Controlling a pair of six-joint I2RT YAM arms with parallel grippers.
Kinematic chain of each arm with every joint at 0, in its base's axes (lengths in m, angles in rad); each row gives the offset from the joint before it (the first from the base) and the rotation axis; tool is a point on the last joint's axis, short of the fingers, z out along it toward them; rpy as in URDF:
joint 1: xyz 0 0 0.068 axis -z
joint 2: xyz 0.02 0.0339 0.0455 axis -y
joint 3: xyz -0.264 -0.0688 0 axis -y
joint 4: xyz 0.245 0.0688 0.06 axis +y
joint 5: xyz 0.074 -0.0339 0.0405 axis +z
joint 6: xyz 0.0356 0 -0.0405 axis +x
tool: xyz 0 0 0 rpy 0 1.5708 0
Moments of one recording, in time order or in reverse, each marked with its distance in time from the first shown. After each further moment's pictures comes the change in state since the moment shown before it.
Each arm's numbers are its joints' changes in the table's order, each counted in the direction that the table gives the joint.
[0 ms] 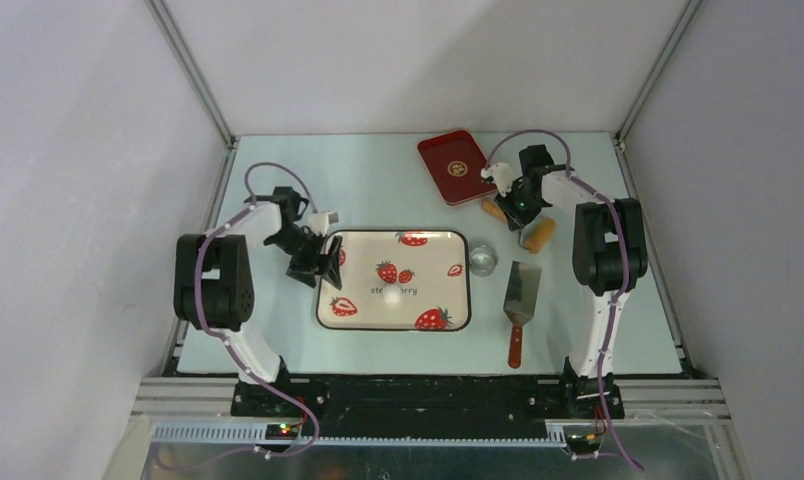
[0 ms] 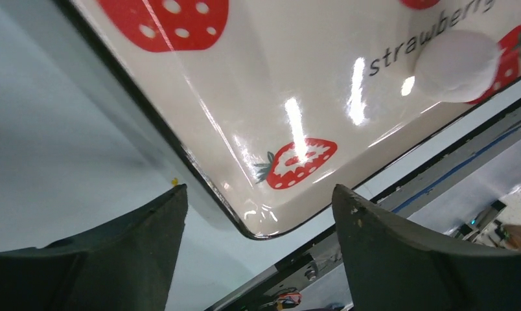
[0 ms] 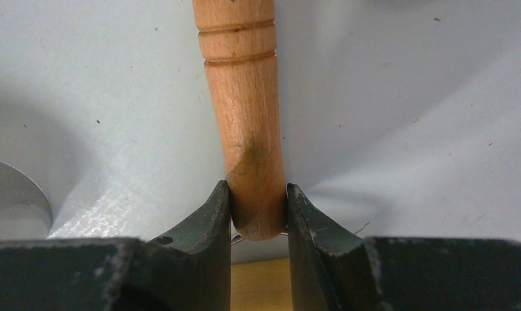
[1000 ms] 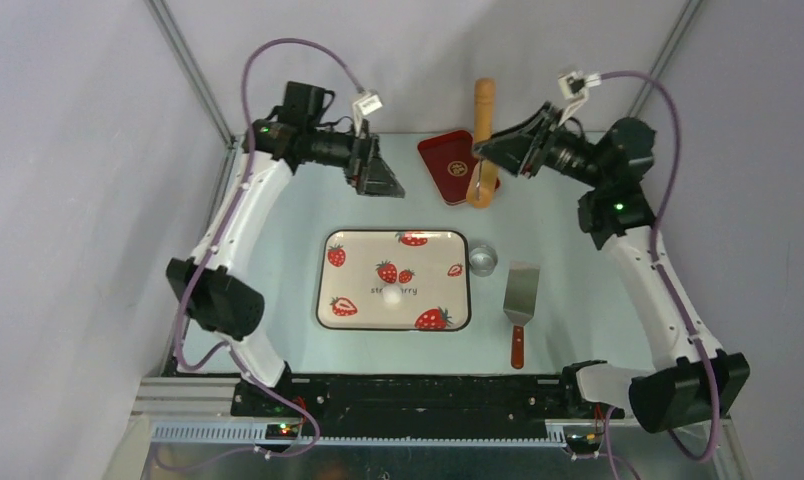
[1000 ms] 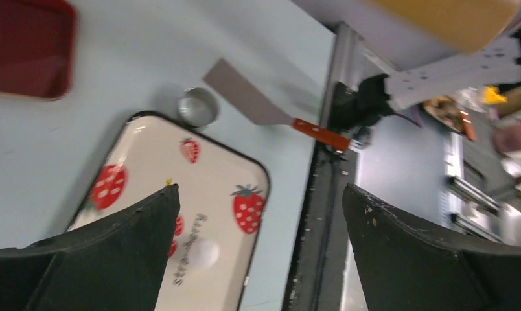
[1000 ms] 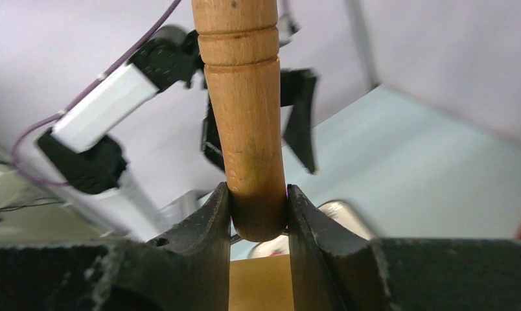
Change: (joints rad) left arm 0.231 0.078 0.782 0.043 -0.551 -0.056; right arm -0.045 0.846 -0.137 -0.760 0.709 1.263
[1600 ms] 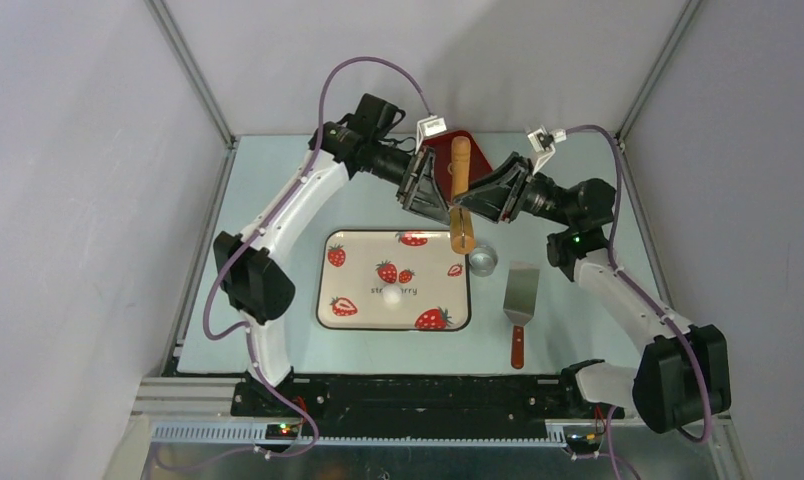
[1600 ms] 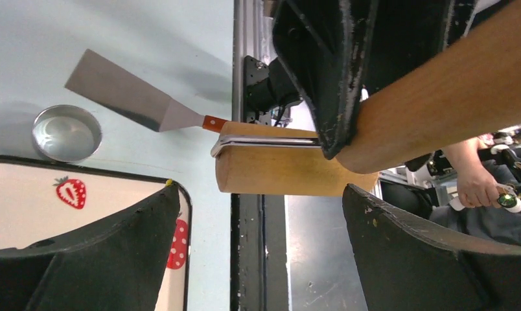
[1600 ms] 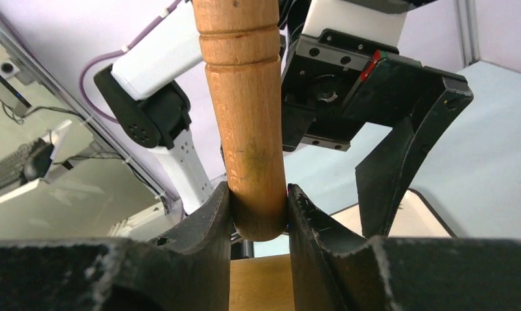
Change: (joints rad) left arm 0.260 -0.226 0.127 0.016 -0.195 -0.103; right arm -0.109 -0.023 -0.487 -0.740 0.100 0.354
